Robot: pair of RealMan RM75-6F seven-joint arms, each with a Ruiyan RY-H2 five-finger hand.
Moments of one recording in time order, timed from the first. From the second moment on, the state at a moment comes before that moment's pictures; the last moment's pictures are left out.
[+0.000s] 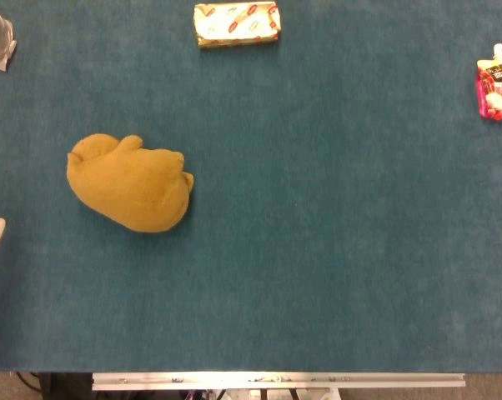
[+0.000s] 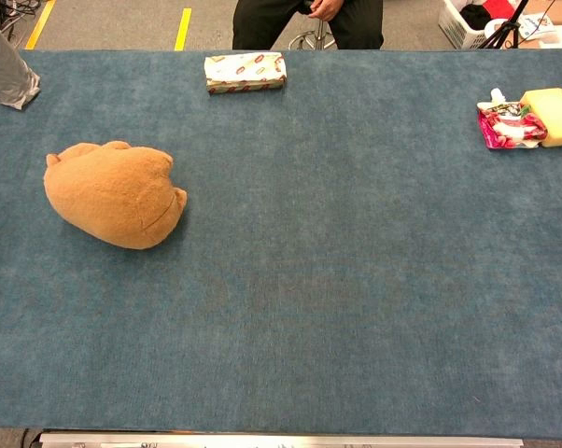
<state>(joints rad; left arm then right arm) -0.07 -1.17 -0.05 -1.67 1.46 1.51 0.04 0.10 -1.21 0.05 -1.53 -1.50 1.44 -0.08</state>
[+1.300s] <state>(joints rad) -0.29 -1.09 -0.05 -1.80 1.42 1.15 0.28 0.13 -1.08 0.09 -1.68 -1.51 1.45 -0.02</state>
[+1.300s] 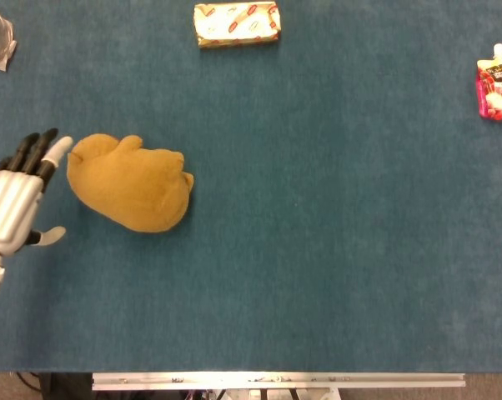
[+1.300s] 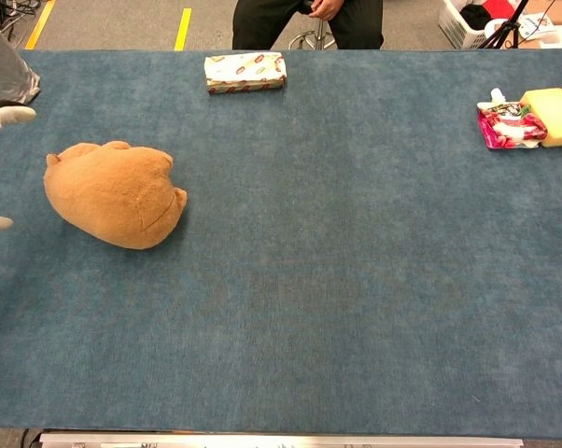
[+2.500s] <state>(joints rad) -0.53 -1.20 -0.04 -1.64 1.12 0.91 0.57 0.13 -1.12 0.05 -1.63 -1.52 1.42 0.01</state>
